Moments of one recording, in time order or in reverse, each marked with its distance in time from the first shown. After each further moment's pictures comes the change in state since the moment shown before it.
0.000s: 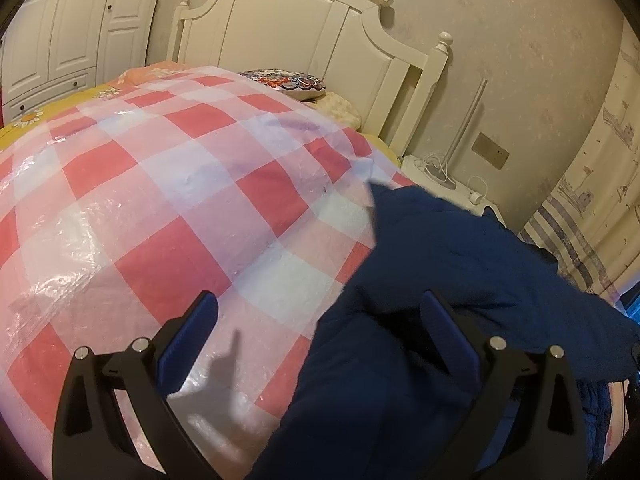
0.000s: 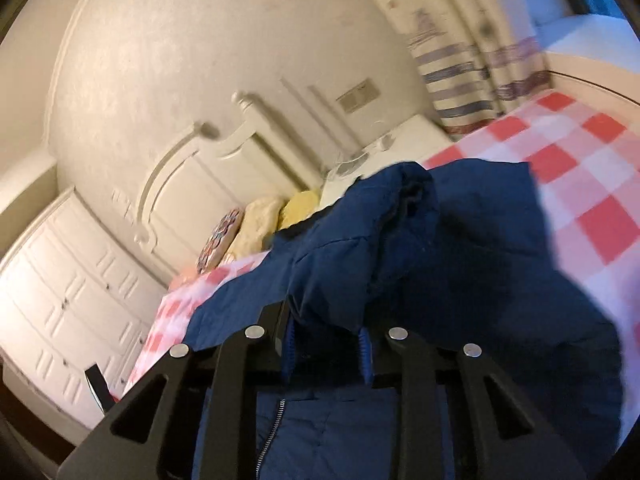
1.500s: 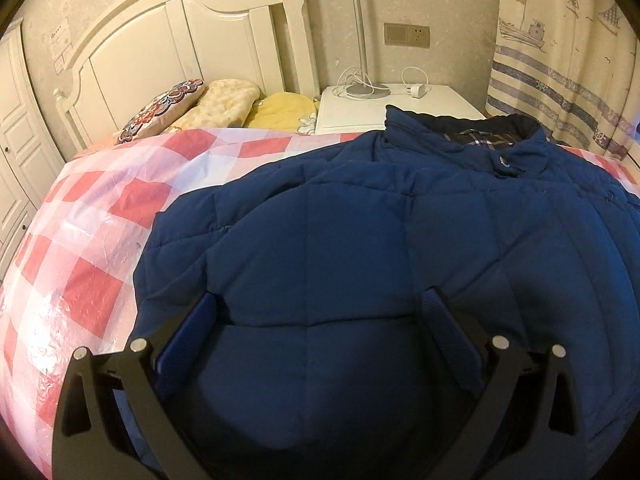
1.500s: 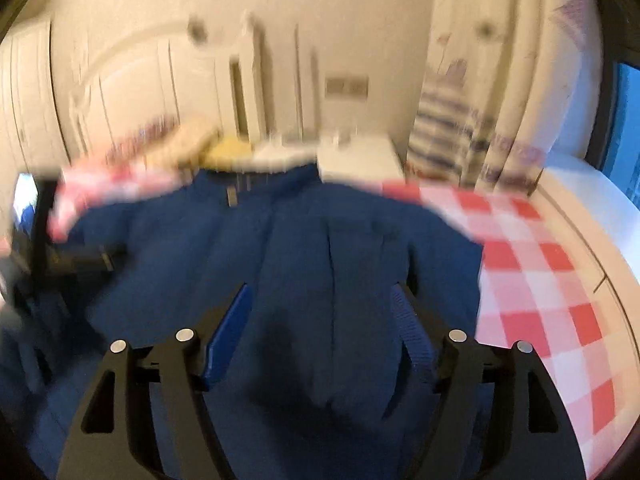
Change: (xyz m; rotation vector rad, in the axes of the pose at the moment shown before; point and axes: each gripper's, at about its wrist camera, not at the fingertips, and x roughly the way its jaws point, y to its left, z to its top) left arm 0.090 -0.168 -0.011 0.549 0.148 0.036; right arm 0.039 0.033 -0.015 -0.539 0.135 -0.420
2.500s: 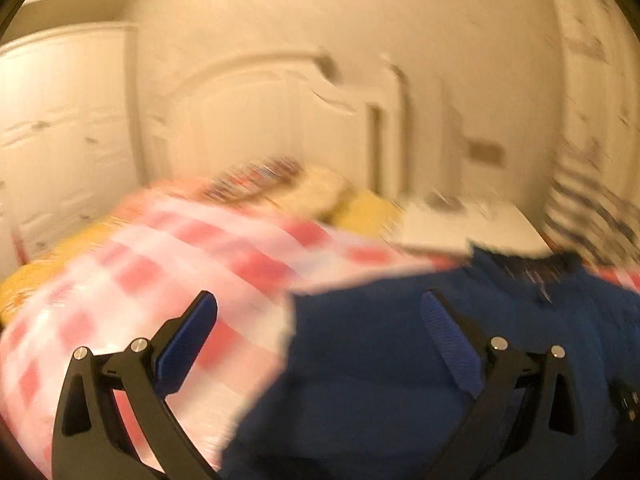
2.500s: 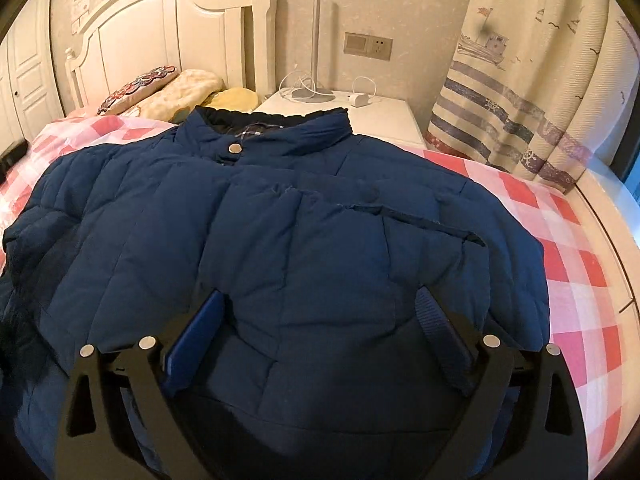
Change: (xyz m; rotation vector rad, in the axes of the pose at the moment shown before) left arm -0.083 0.056 -0.003 -0.261 -0.401 0.281; right arm 0.067 0.030 0.019 -0.060 0.104 -0.003
